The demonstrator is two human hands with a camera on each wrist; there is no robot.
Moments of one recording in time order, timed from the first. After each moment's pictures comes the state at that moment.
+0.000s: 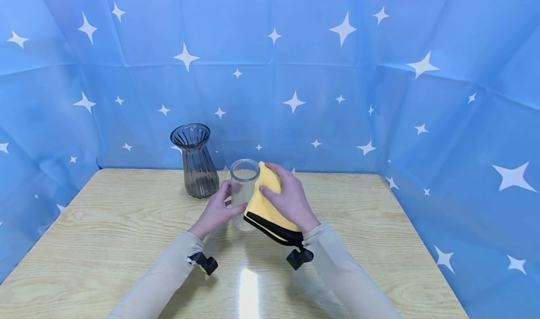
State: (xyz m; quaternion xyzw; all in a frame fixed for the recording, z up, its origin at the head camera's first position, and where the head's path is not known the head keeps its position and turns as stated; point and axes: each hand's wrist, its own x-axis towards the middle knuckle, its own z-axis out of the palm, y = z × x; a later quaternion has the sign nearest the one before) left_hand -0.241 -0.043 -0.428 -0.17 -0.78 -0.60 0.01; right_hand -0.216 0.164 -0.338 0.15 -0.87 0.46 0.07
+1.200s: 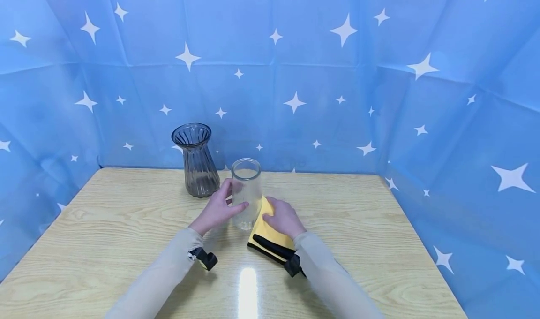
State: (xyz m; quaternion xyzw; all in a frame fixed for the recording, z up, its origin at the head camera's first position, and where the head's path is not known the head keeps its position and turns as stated) left_hand -0.247 -0.044 -0.427 -0.17 -0.79 -0.59 -0.01; right_hand -0.232 0.165 -0.419 0.14 -0.93 0.33 -0.06
